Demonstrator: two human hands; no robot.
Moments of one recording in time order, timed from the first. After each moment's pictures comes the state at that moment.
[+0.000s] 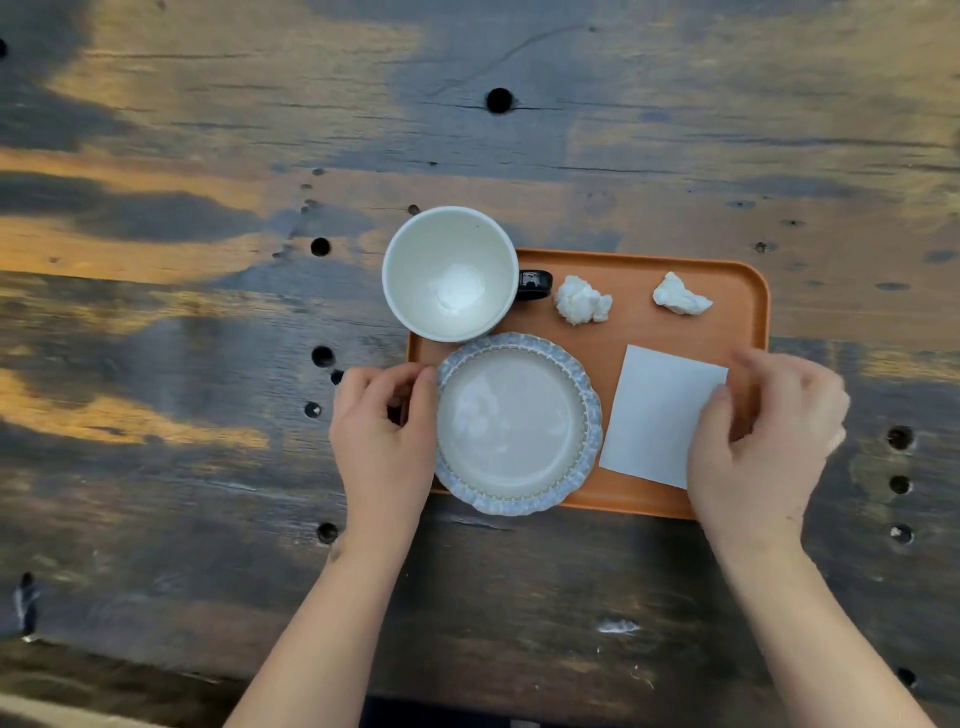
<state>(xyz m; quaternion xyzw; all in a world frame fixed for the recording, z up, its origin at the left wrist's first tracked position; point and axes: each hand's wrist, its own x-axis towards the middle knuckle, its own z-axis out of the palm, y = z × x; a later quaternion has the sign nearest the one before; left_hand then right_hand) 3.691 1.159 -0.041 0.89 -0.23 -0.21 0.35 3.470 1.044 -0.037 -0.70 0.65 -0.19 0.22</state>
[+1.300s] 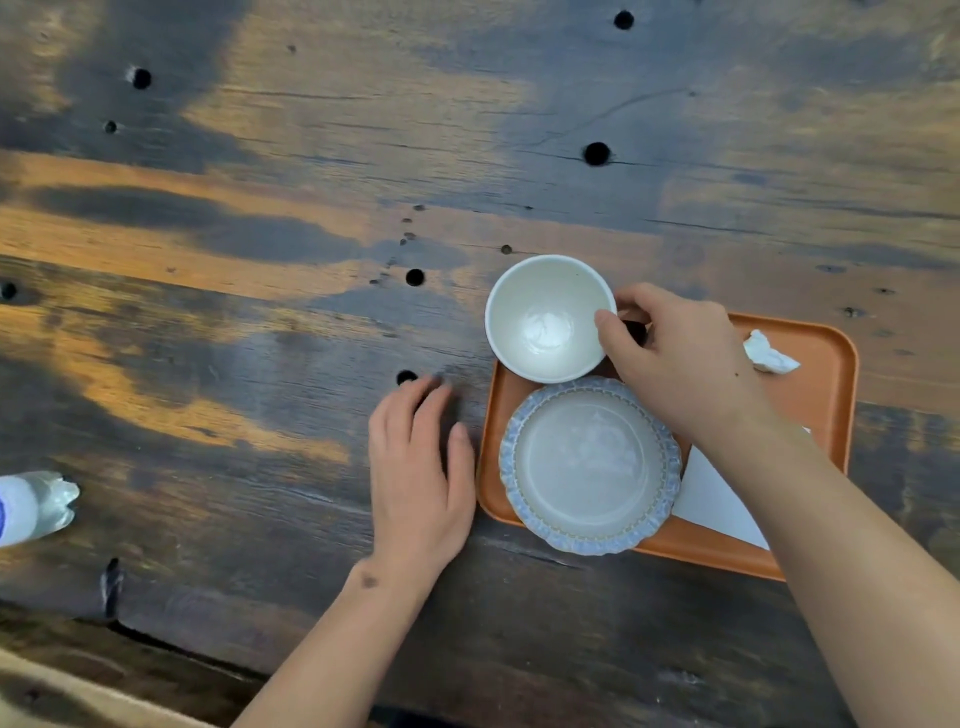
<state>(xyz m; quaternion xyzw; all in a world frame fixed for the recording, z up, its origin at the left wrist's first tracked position) 3.731 1.200 -0.052 0.87 -0.39 -0.14 0.27 3.606 0.981 -0.015 -0.81 0.47 -0.02 0.34</state>
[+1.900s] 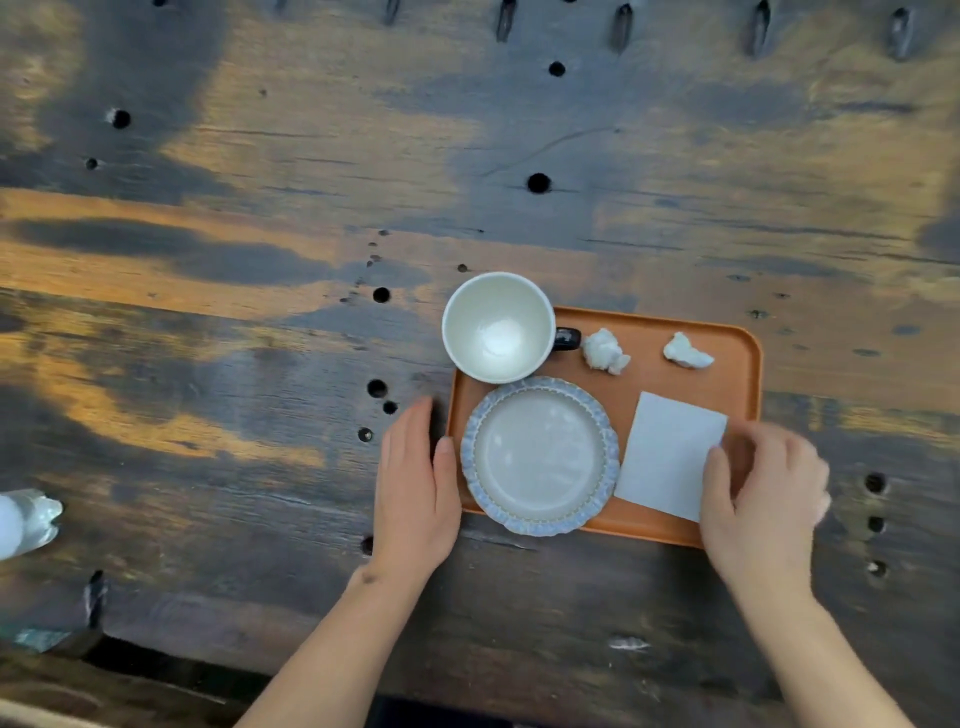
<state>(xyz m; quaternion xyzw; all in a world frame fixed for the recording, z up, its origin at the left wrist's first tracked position) 3.701 1.200 -0.048 0.87 -0.33 -0.27 0.26 3.455 1.051 -0.025 -0.69 0.69 -0.03 0.20</state>
